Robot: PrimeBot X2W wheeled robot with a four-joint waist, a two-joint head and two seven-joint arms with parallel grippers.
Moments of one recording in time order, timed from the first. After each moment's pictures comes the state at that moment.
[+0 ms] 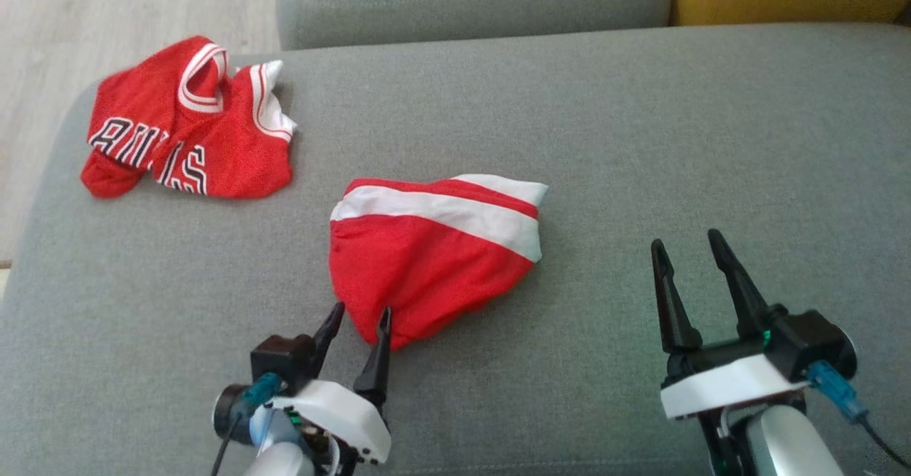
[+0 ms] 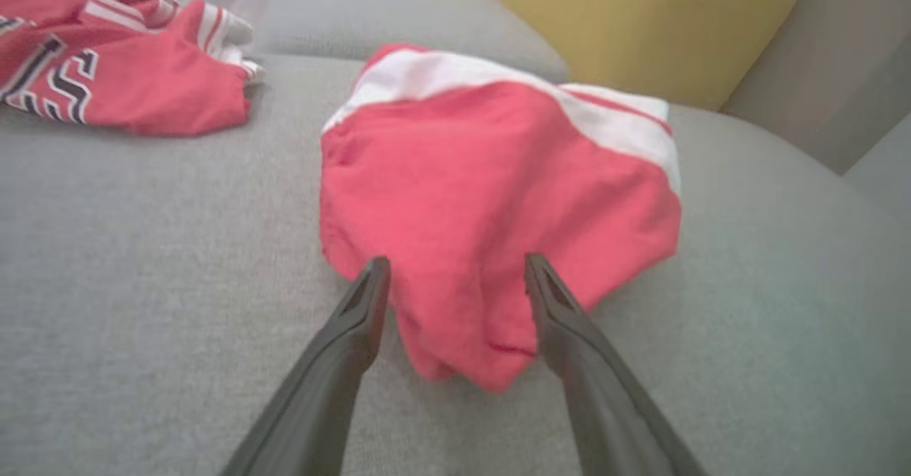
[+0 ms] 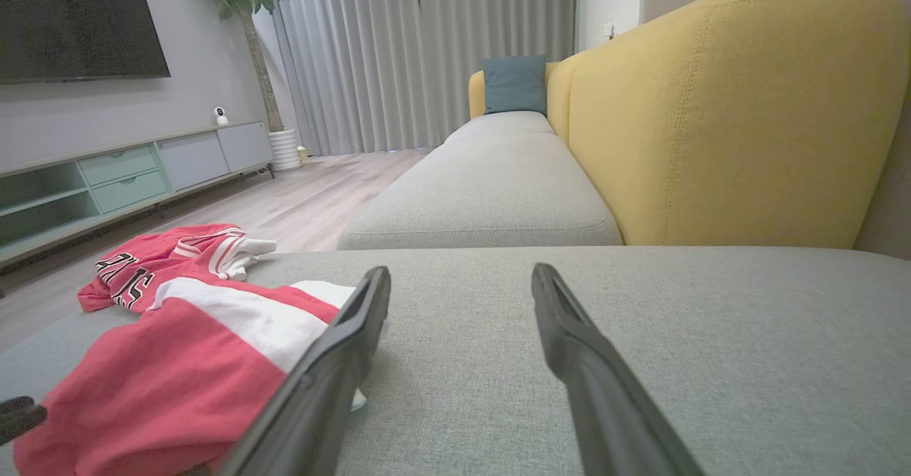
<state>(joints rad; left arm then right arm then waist) -0.11 0.10 -0.50 0.41 -0.40 0.05 -0.25 -0.04 -0.05 0.12 0.20 0.12 0.13 -0.25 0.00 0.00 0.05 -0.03</state>
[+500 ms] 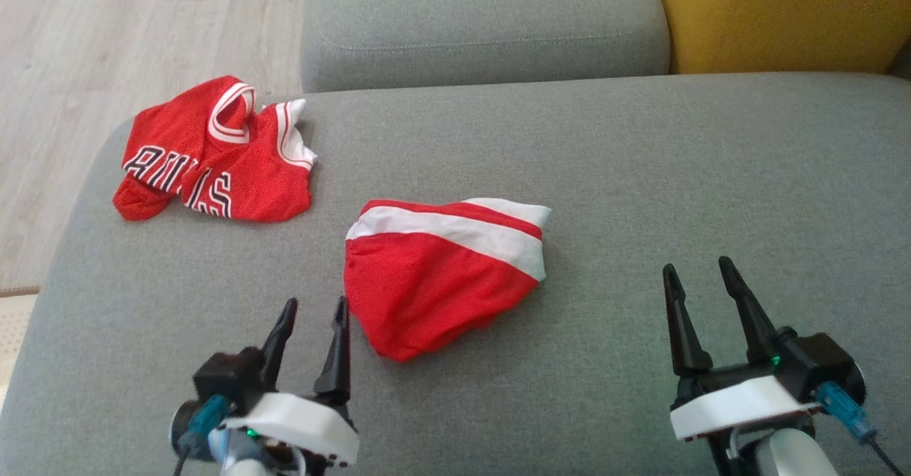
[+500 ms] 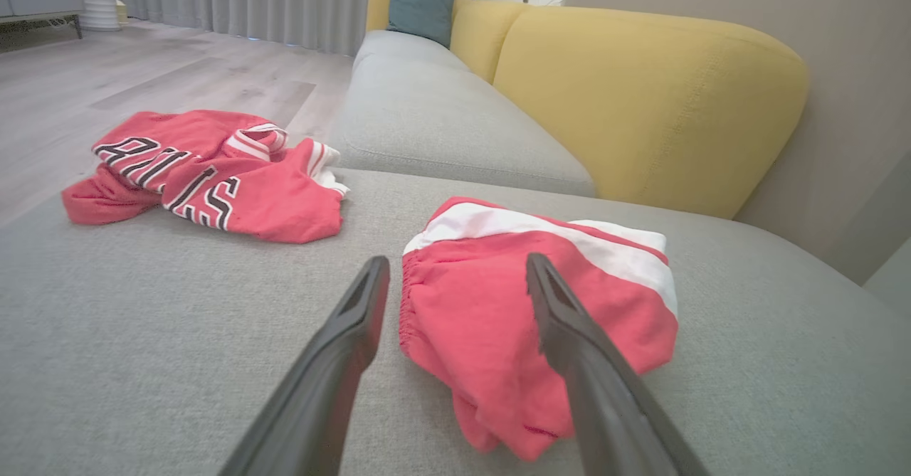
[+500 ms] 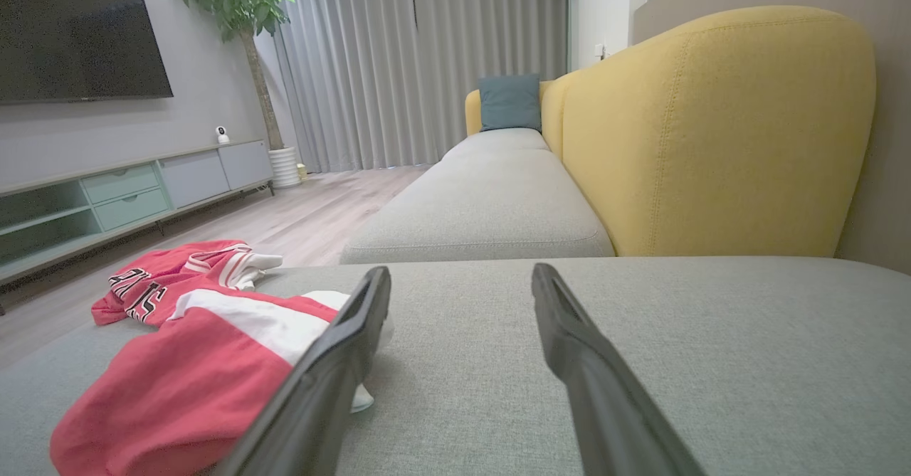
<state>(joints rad) 0.00 0.10 -0.36 0.21 -0.36 0.07 -0.25 0.01 -0.05 0.09 0.21 0.13 0.13 -0.25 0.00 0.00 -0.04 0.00</state>
